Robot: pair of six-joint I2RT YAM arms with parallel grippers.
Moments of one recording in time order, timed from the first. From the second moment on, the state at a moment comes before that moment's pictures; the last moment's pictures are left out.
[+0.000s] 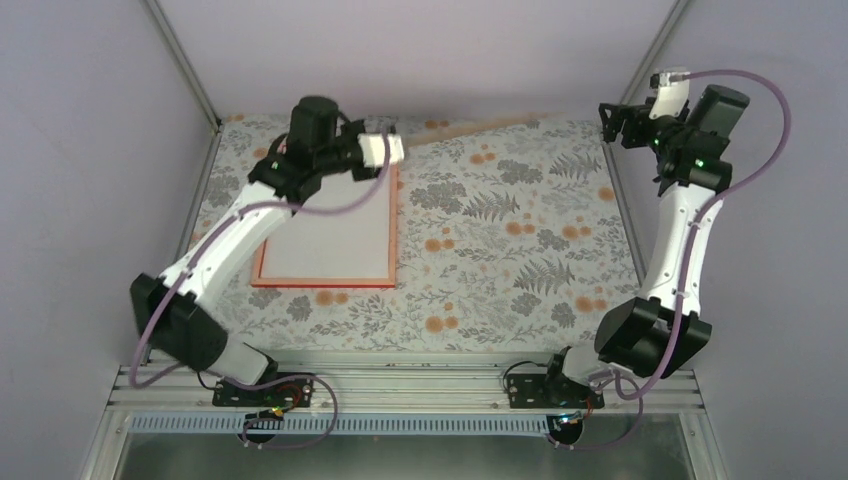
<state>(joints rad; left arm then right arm) -0.48 1.54 1.58 -0.42 0.43 0.83 -0.40 1.45 1.62 -0.54 -0.57 -0.18</state>
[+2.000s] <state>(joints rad) -0.48 0.93 0.42 0.42 0.55 1.93 0.05 1.81 1.48 -1.27 -1.57 -0.48</state>
